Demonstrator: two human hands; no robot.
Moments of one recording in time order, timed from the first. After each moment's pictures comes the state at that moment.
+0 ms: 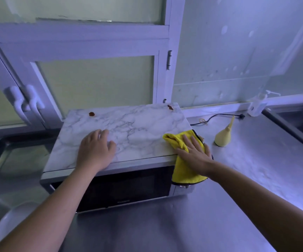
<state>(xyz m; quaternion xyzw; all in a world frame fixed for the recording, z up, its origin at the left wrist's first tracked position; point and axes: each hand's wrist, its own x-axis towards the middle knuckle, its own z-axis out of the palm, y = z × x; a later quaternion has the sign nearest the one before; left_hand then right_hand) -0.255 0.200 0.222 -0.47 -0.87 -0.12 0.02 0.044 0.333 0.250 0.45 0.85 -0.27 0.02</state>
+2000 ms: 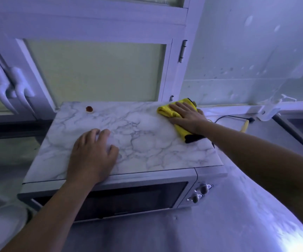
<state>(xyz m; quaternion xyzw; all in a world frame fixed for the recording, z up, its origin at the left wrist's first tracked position) -0.256 0.203 0.223 -0.46 -0.88 -0.13 0.02 -0.065 0.505 0.243 0.38 0.92 -0.11 0.01</state>
